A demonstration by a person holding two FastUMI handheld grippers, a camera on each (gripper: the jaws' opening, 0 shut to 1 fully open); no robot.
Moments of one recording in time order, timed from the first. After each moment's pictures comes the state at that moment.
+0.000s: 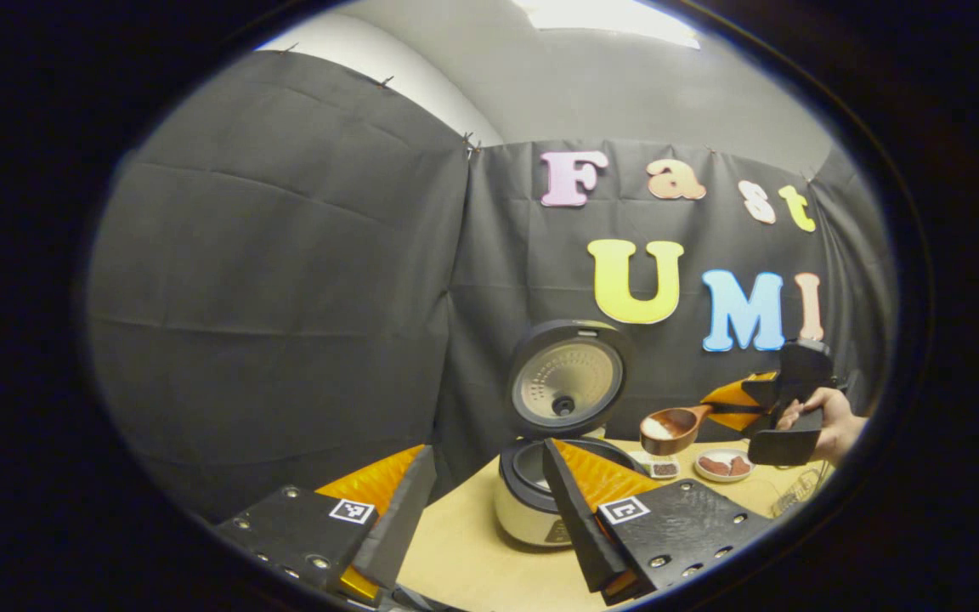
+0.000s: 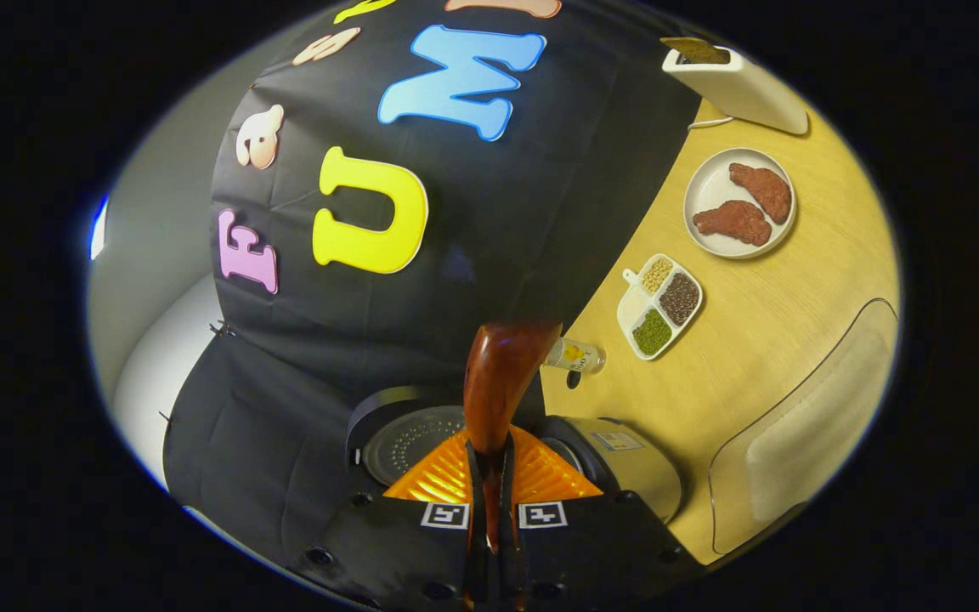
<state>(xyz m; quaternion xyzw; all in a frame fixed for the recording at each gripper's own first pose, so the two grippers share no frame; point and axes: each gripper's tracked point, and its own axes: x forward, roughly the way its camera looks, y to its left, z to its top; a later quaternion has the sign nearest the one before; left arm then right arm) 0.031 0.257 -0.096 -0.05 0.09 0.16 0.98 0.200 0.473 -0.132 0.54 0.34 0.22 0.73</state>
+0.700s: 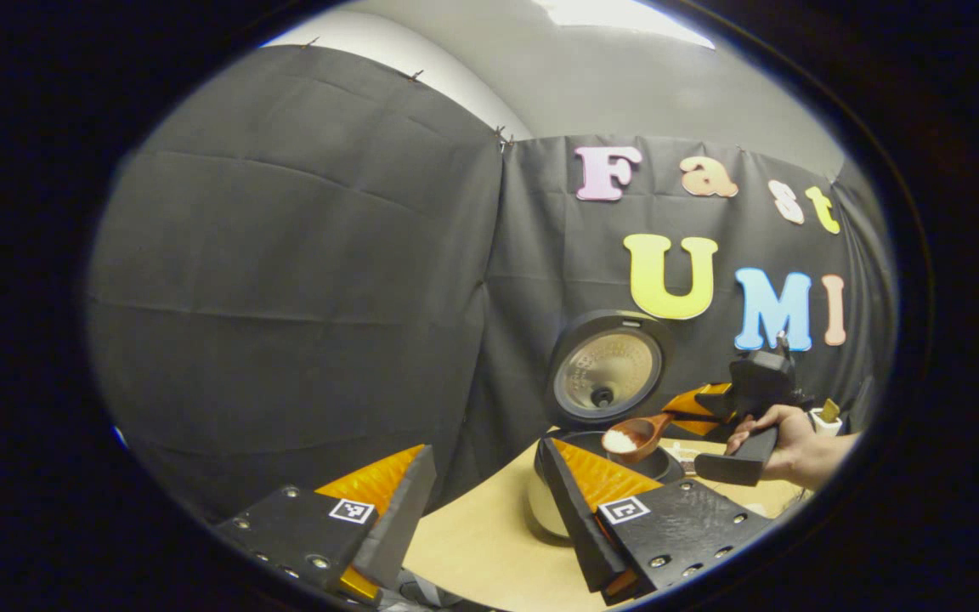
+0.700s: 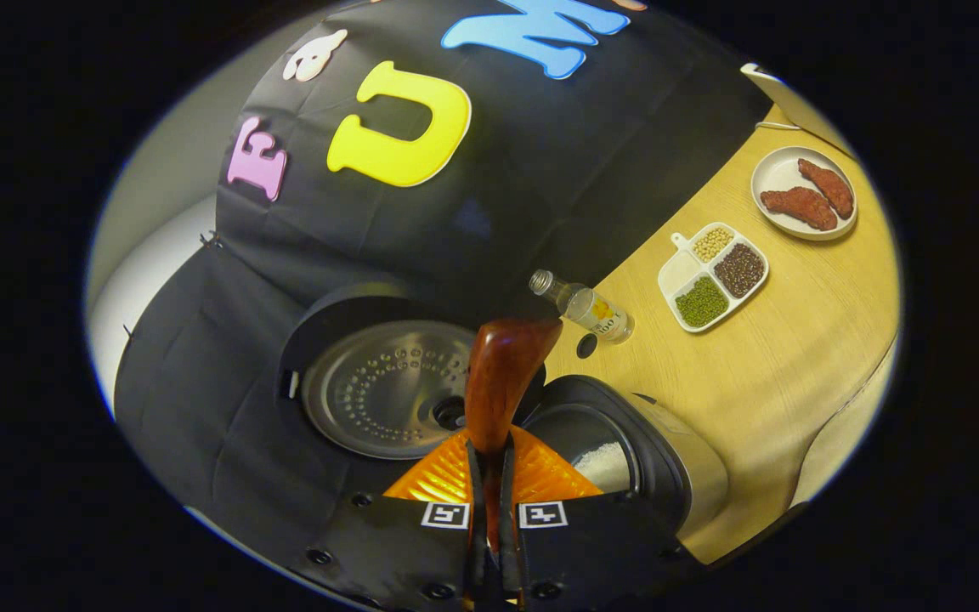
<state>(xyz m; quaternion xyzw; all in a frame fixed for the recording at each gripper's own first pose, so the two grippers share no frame) 0.007 0.299 -0.114 -0.06 0.10 0.21 0.97 0.190 0.590 -0.168 0.43 0.36 0.28 0.78</state>
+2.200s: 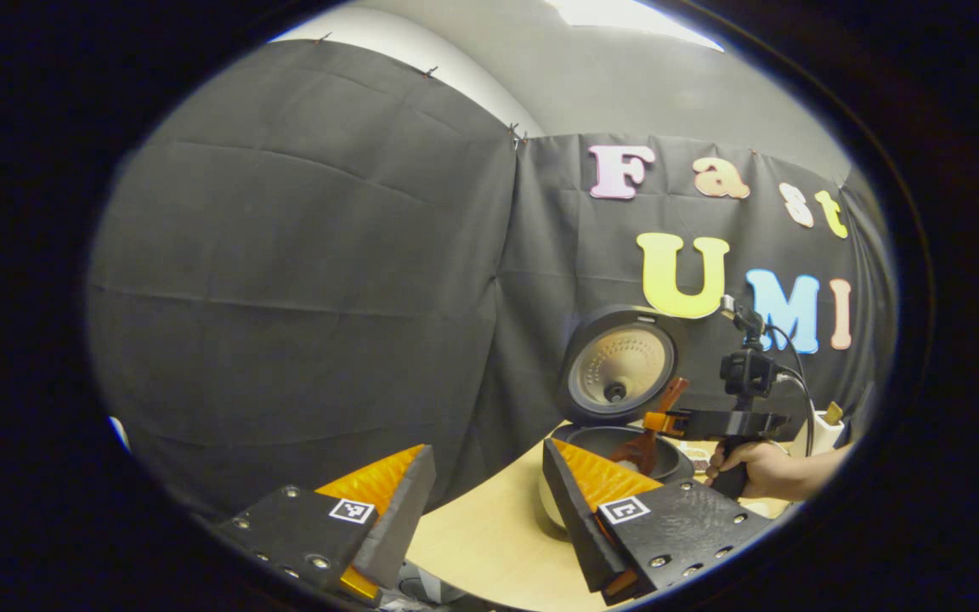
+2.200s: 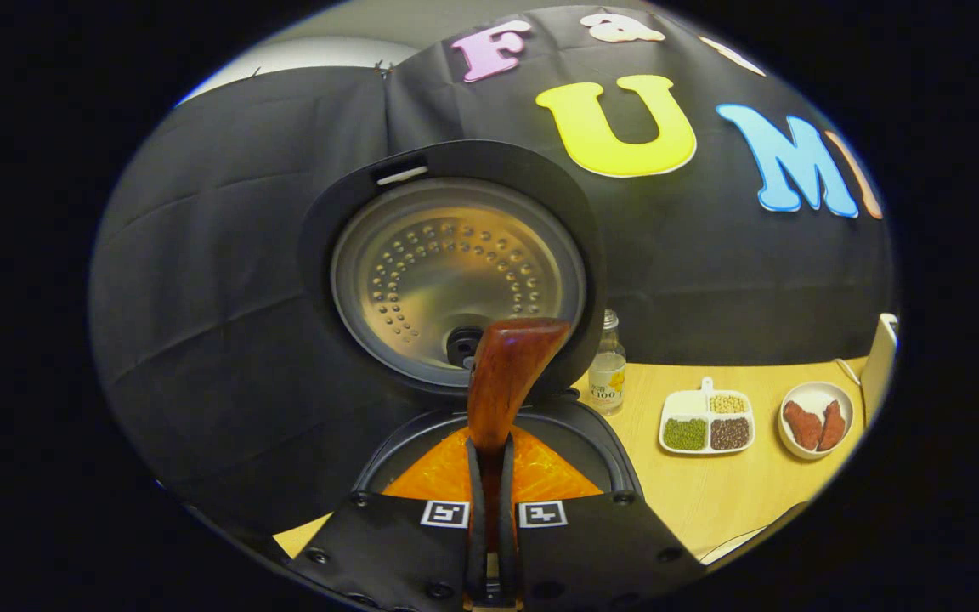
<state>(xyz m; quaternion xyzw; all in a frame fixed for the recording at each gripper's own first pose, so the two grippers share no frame) -0.007 0.309 -0.121 -0.07 0.11 0.22 0.97 0.168 0.620 -0.183 0.06 0.22 0.38 0.90</state>
